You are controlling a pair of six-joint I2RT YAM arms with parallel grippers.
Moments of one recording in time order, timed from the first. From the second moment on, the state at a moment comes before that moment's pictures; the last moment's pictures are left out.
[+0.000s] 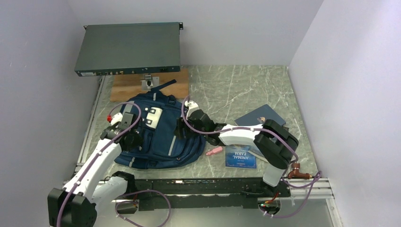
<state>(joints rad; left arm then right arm) -0.26 0.96 0.68 -0.91 -0.38 -0.93 0.95 1.76 0.93 0.33 0.00 0.54</state>
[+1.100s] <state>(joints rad) -0.26 1.00 0.94 -0.68 0.02 -0.22 0.80 1.07 0.64 -0.41 -0.01 0.30</state>
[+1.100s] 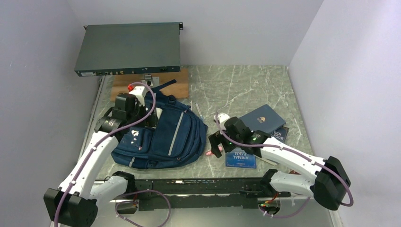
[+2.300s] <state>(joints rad) -0.26 0.78 0.88 -0.65 0.09 -0.20 0.71 1.43 0.71 -0.47 -0.35 -0.81</state>
